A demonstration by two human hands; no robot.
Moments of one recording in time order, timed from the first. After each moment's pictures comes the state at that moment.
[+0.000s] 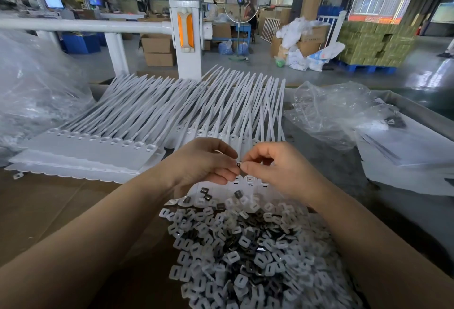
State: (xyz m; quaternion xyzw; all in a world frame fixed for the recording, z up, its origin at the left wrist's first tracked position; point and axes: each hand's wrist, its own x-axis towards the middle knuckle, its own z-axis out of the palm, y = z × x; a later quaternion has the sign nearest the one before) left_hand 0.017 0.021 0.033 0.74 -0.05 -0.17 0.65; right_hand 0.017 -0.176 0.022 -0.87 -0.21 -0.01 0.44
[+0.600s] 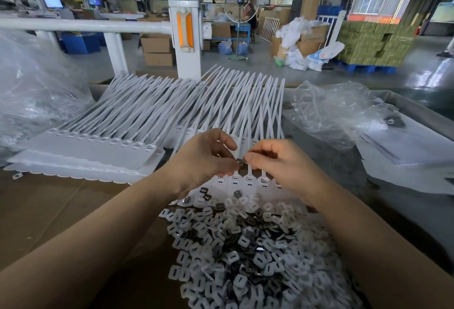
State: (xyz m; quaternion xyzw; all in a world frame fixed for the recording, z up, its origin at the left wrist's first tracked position) left_hand 0.015 0.017 0.028 0.80 -0.11 -0.06 0.59; right_hand 0.020 -0.177 0.022 -0.86 -0.15 0.02 0.49
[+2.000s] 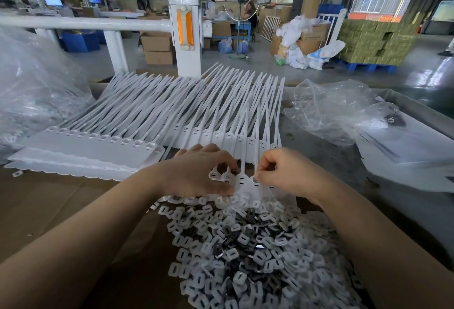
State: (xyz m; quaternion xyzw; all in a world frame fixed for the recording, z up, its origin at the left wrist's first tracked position) left_hand 0.031 0.040 0.011 0.95 -0.26 -0.08 0.16; right_hand 0.018 -0.181 0.026 -0.95 -0.10 0.06 0.28
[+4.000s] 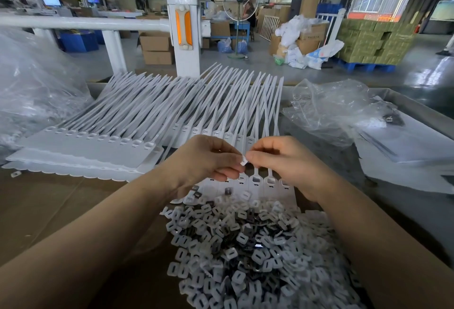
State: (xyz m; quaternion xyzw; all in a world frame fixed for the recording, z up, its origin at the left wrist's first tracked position) left_hand 0.012 0.015 0.031 0.76 -0.08 -0.13 0.63; right_hand 0.021 -0.182 0.028 -0.85 -0.14 0.06 0.51
